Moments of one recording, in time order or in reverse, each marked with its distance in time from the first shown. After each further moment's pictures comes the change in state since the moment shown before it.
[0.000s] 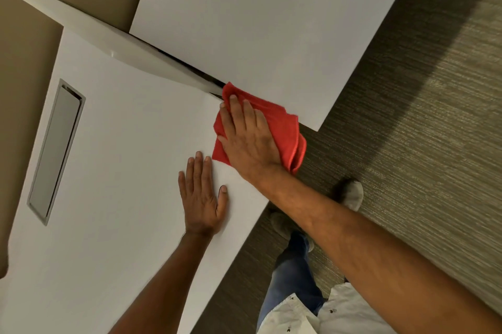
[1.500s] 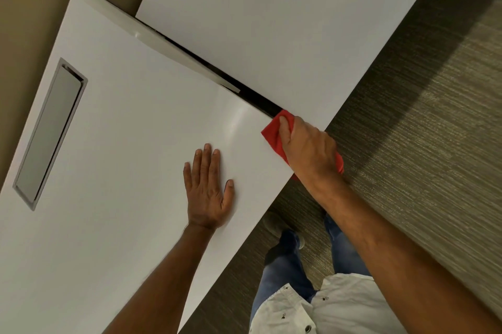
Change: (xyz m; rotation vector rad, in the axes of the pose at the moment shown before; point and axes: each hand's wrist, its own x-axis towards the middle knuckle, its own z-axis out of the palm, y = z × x) left_hand -0.001 0.001 -0.005 -0.008 -0.030 0.017; right_hand -0.035 0.062 -0.025 0.322 -0.058 0.403
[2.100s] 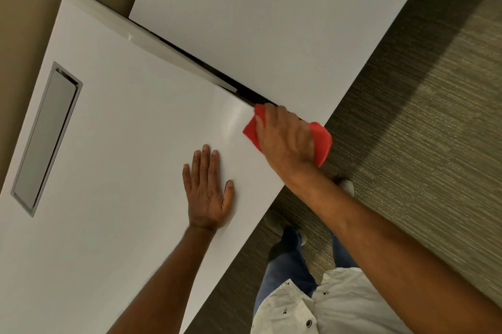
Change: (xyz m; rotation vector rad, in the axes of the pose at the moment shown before) left_hand 0.000 0.003 -0.001 0.010 0.001 0.003; right_hand 0.010 -0.029 0.021 -0.240 0.074 -0.158
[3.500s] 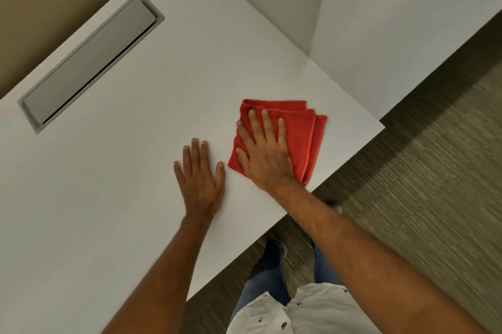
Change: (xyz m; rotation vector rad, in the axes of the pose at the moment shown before) left_hand -0.106 -0.136 0.006 -0.116 0.098 -0.418; right_hand -0.111 -0.172 0.078 -0.192 -0.117 -0.452
